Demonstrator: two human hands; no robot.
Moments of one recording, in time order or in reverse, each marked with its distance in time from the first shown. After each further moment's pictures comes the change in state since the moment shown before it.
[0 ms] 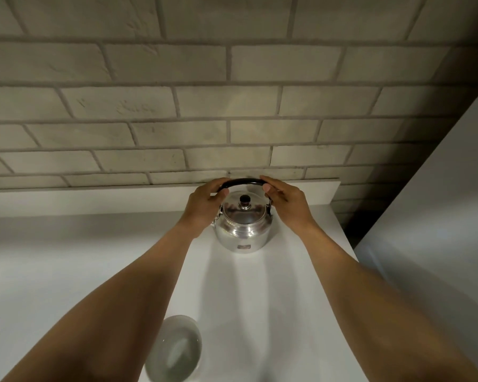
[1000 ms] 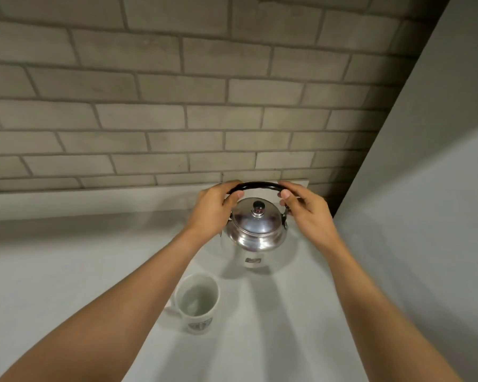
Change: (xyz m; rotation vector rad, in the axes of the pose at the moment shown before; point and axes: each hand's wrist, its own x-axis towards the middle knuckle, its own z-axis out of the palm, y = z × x) left_hand -0.133 0.093 -0.034 0.207 -0.056 0.382; right_hand -0.161 -0.111 -0.046 -0.122 0.169 -0.109
